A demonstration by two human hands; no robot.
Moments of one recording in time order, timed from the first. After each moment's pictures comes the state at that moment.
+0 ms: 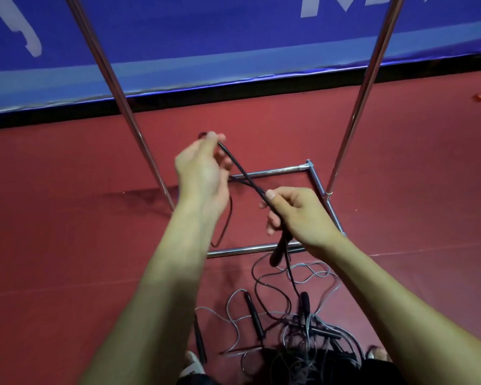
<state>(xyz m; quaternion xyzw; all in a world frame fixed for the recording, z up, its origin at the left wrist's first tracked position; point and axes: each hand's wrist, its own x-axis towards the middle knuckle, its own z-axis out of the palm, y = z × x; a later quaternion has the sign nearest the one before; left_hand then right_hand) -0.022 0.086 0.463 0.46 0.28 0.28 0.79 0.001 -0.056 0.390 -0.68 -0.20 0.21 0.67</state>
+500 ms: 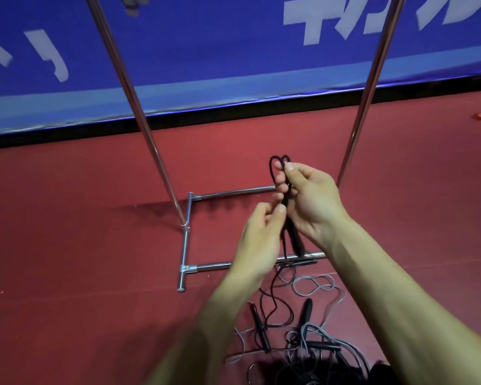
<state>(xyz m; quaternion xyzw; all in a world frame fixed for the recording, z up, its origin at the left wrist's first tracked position) -0.078 0.027 0.417 0.74 0.17 0.08 0.65 -0.002 -0.039 0.454 -0.44 -0.03 0.22 0.87</state>
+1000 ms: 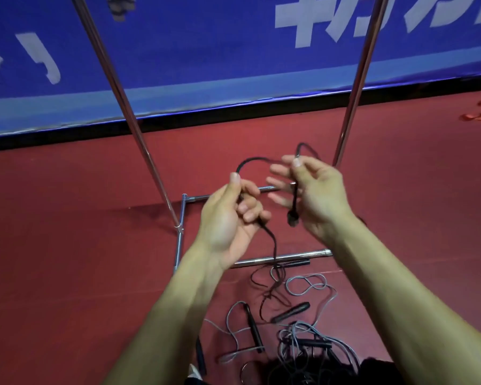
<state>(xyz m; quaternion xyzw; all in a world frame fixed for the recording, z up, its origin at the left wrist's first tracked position) -0.074 0.040 0.463 0.43 0.11 0.09 0.89 0.002 -0.068 0.461 -0.53 -0.07 0.17 0.83</state>
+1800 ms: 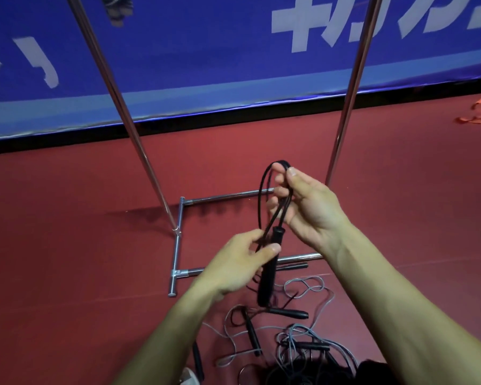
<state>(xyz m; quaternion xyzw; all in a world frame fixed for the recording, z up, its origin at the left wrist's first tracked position) -0.098 0.042 0.409 0.82 0.06 -0.05 0.57 -0.007 -0.071 0.460 -0.35 -0.03 0.28 0.89</state>
